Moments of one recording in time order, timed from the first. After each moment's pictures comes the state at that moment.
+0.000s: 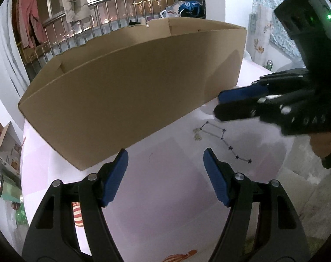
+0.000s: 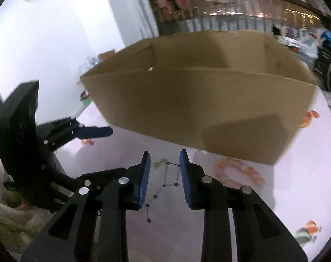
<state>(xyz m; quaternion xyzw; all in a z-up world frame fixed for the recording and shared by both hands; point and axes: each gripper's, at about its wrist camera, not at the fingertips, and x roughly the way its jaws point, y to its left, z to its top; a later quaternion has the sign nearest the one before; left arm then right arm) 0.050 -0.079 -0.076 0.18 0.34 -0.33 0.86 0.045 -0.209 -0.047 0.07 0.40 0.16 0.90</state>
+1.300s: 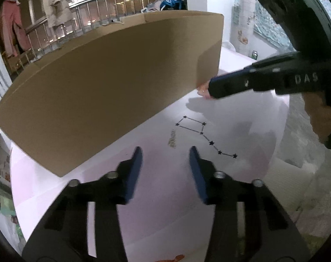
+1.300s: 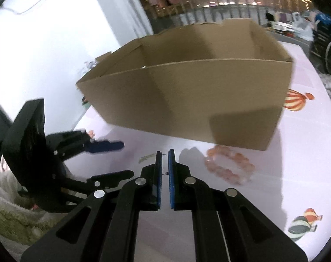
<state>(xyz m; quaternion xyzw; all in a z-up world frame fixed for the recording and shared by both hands) 0.040 -0.097 -0.088 0.21 0.34 -0.38 0.84 0.029 -0.250 -0.039 0.13 0.41 0.14 0.89</state>
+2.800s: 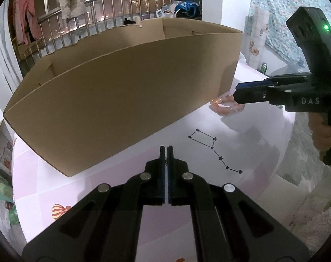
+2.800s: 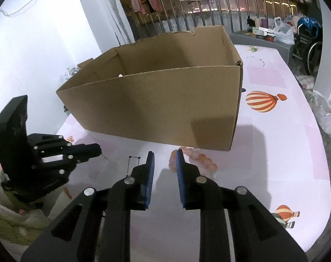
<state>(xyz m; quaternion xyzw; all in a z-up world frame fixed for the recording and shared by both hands) 0.058 -0.087 -0.073 0.17 0.35 -0.35 0.85 0.017 -0.251 -0.042 0.11 0.40 0.08 0.91</state>
